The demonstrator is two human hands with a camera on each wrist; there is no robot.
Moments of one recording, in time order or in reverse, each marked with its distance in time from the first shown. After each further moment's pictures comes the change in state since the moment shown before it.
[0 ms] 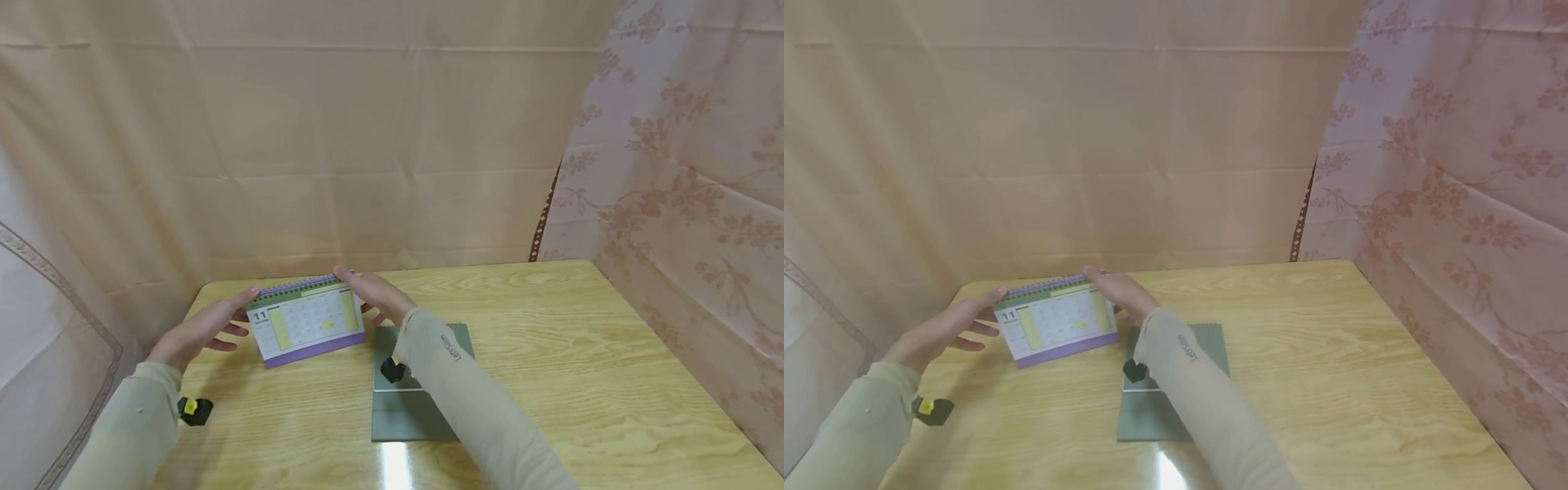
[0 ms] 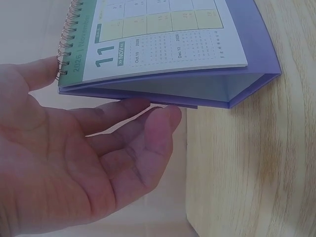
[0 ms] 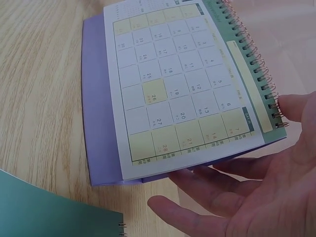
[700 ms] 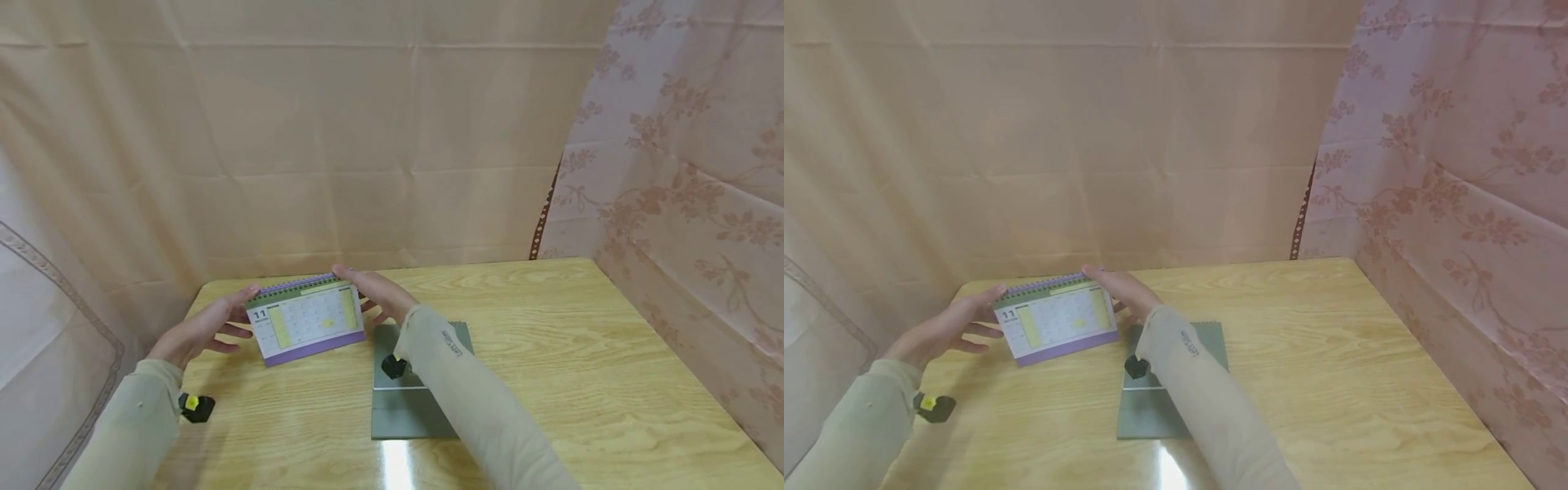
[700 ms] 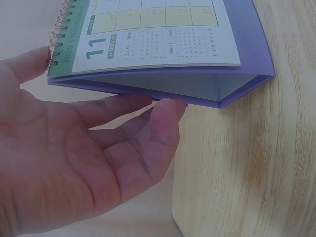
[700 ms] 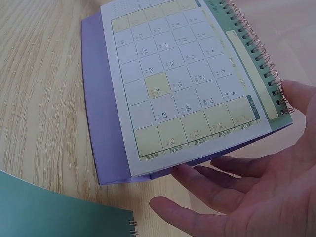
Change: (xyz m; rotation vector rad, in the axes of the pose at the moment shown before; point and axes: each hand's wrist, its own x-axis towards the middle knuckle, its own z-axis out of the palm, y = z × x) left_hand 0.004 -0.002 0.000 -0.081 -0.004 -0.018; right_hand 0.001 0.004 -0.005 0.066 -0.044 0.005
